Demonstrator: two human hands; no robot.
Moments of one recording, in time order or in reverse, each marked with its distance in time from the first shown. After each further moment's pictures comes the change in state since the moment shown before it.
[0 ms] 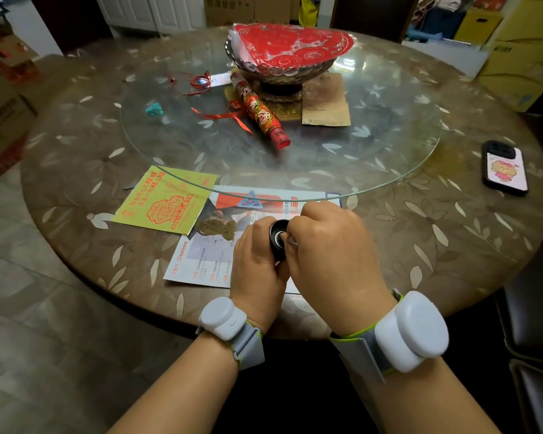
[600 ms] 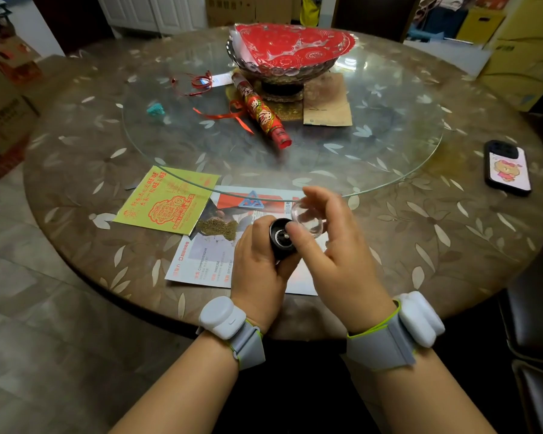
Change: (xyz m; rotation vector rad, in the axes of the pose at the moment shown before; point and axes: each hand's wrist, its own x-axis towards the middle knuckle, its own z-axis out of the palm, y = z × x) left_hand 0.003 0.013 -0.006 -0.032 0.022 0.008; right_hand -0.015 0.014 0.016 0.799 0.030 0.300
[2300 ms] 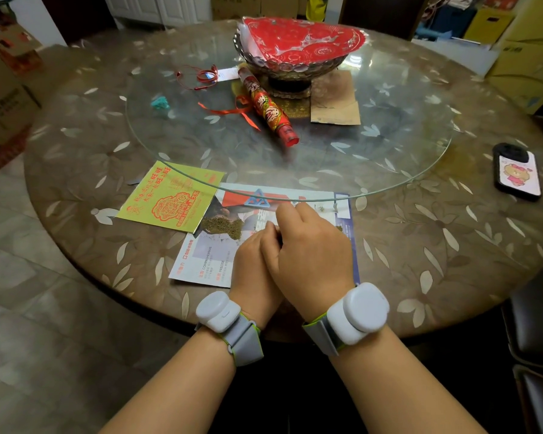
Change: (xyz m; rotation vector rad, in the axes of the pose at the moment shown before) left_hand 0.009 -0.002 -0.001 0.090 -0.106 -0.181; right_hand 0.012 -0.003 0.044 -0.725 0.074 -0.158
